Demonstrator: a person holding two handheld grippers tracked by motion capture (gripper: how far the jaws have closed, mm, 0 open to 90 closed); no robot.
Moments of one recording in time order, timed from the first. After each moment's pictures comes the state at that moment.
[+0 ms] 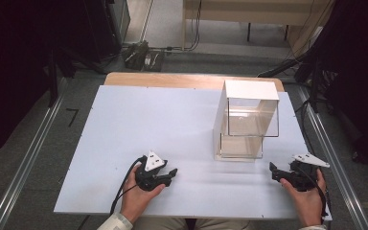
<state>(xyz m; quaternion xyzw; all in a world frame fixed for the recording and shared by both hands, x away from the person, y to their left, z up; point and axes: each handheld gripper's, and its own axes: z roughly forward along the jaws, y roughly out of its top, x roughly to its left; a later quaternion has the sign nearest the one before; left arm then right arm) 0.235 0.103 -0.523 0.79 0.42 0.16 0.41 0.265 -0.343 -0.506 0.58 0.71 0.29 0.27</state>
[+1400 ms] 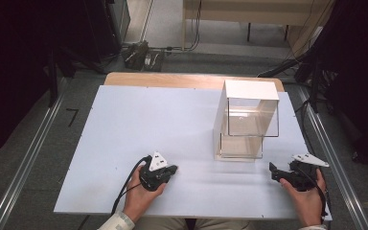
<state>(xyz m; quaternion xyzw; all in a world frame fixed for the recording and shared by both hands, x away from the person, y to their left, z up) 0.238 0.096 -0.522 0.81 0.39 0.15 0.41 0.265 -0.343 -0.506 0.58 0.71 0.29 0.26</state>
